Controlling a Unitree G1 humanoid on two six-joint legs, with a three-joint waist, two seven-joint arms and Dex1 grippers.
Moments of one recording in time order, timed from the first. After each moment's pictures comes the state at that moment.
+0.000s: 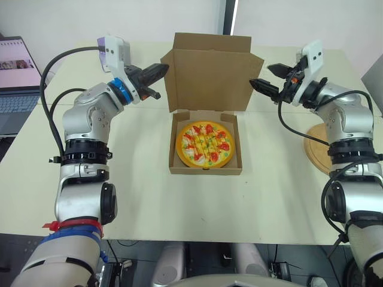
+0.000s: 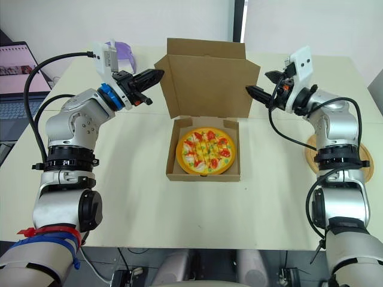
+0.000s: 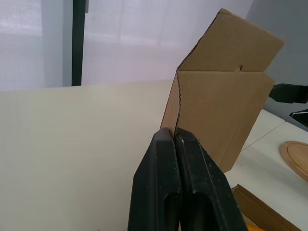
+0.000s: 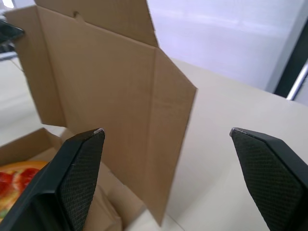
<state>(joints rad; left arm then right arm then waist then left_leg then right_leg) -0.98 0.48 0.15 0.56 -0.46 0.45 -0.82 -0.97 -0.52 -0.09 0.56 0.30 0.37 0.90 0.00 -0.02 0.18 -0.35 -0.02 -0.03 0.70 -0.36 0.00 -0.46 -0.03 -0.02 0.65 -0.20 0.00</state>
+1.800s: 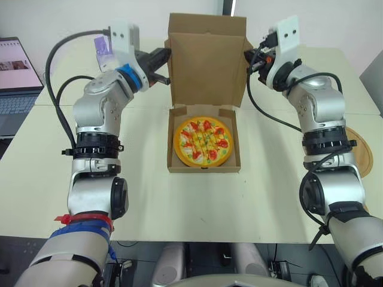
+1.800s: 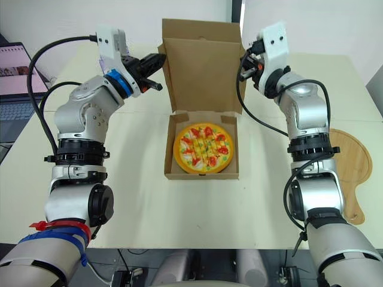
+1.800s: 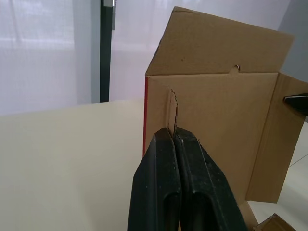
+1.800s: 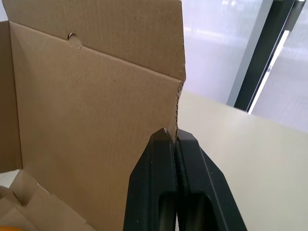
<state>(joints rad) -1.03 0.40 0.16 0.46 -0.37 0.48 -0.61 -1.08 -0.34 -0.06 0.43 0.18 0.48 0.48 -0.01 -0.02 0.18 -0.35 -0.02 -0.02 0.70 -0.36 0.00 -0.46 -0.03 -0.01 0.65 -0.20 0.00</state>
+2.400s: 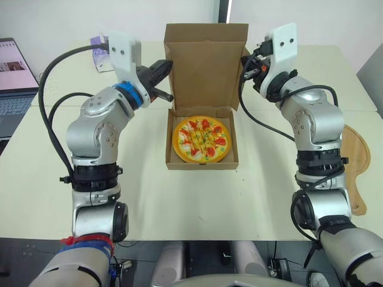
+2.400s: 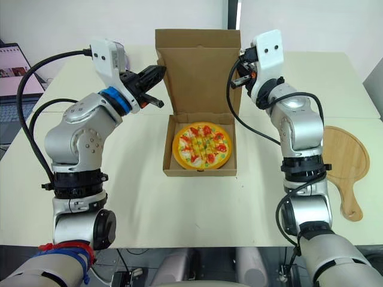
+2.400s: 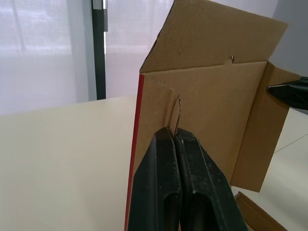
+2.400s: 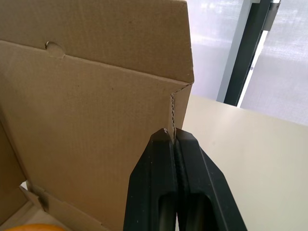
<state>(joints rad) -0.77 0.37 0.17 -0.06 -0.39 0.67 -0.48 -0.91 -0.25 -0.06 0.02 0.18 0.72 0.34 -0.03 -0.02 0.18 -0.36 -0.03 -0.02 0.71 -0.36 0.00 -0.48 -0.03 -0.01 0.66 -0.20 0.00</state>
